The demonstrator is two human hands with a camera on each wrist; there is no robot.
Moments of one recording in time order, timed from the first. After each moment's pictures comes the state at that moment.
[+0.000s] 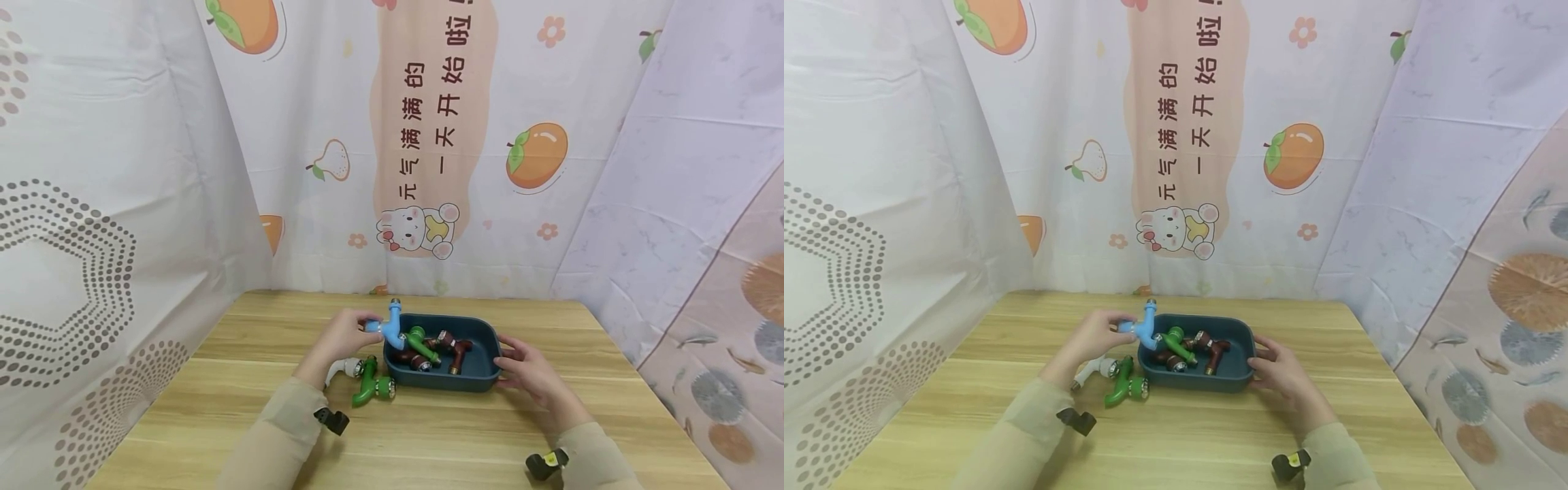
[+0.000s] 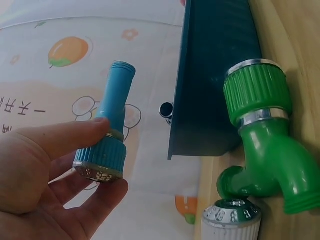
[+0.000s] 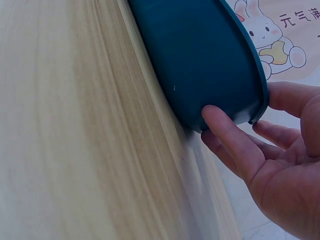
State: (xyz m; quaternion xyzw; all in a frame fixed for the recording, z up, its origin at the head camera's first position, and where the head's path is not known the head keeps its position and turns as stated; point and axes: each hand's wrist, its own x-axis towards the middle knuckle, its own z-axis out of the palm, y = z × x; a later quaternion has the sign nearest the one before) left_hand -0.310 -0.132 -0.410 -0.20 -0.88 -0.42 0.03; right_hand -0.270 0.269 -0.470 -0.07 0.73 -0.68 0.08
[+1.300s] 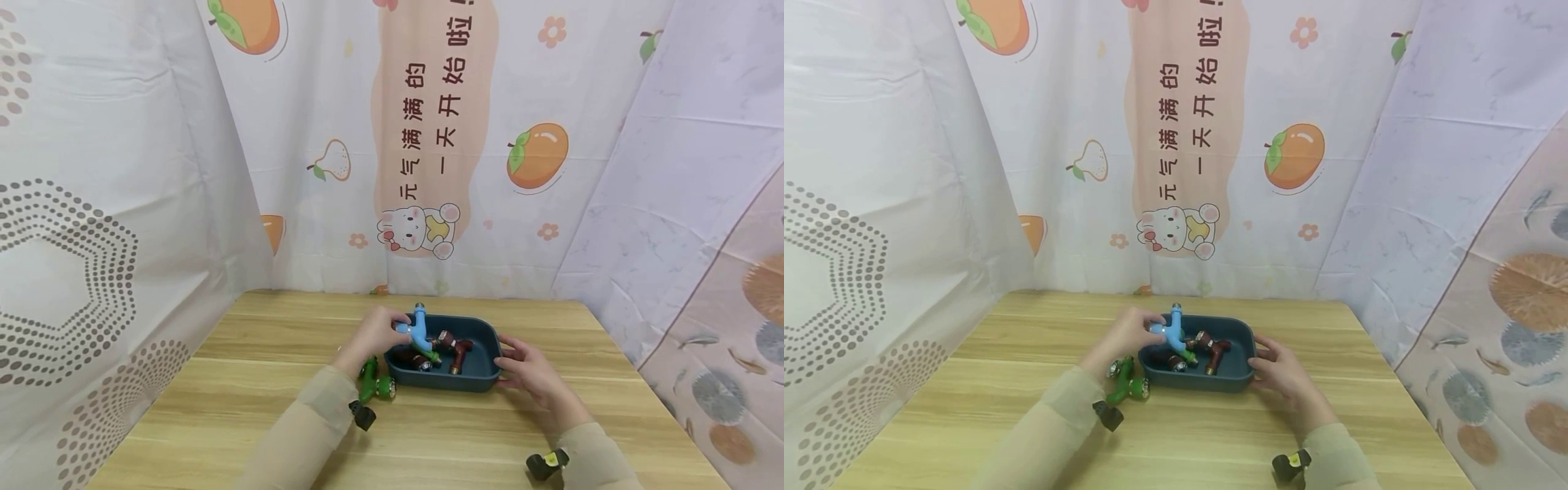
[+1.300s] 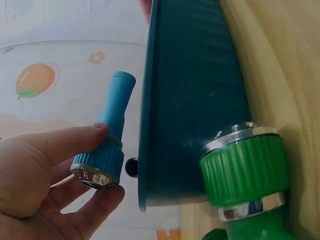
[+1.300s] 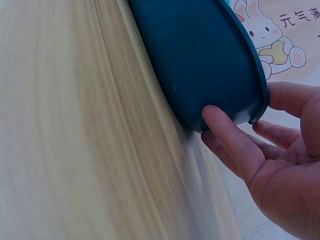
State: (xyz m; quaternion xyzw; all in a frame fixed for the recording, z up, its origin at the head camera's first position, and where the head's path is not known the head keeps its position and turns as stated) left_hand -0.325 -0.075 -0.411 -0.23 -0.91 -0.36 0.01; right_hand -0.268 0.268 -0.468 -0.07 0.73 -0.68 0.08
